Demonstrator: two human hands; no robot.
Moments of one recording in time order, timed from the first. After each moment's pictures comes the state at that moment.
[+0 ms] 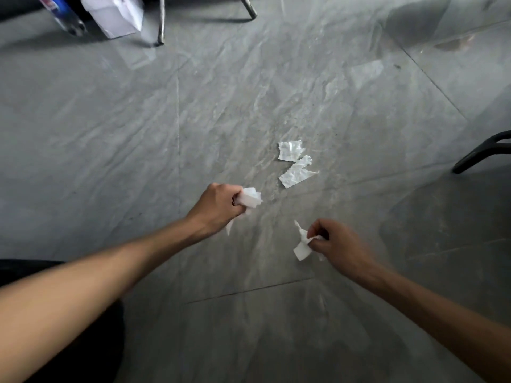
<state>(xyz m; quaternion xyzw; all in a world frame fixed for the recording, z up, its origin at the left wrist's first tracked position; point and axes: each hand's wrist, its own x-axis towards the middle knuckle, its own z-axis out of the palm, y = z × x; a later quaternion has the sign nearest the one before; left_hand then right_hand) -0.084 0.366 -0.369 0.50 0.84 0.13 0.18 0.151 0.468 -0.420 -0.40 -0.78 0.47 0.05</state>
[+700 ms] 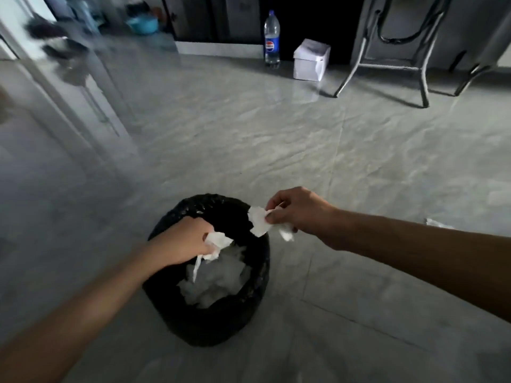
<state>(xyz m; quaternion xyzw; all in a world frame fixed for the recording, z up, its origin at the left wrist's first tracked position) -0.185 -0.017 -0.251 0.27 0.94 0.06 0.21 -0.102 0.216 -0.209 -0.11 -0.81 0.56 -0.10</state>
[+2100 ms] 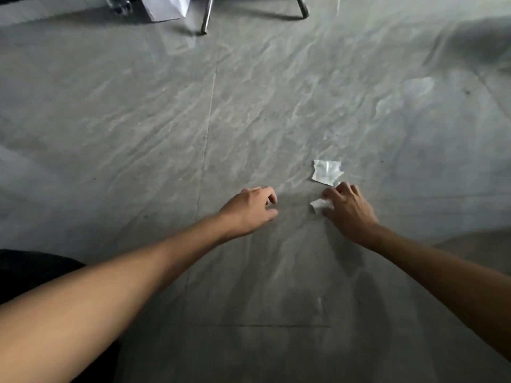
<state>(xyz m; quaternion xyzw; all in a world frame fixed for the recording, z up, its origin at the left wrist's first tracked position) -0.124 0.407 -0.395 0.46 0.84 0.11 0.26 0.035 0.579 -0.470 -0.30 -0.94 0.18 -0.04</state>
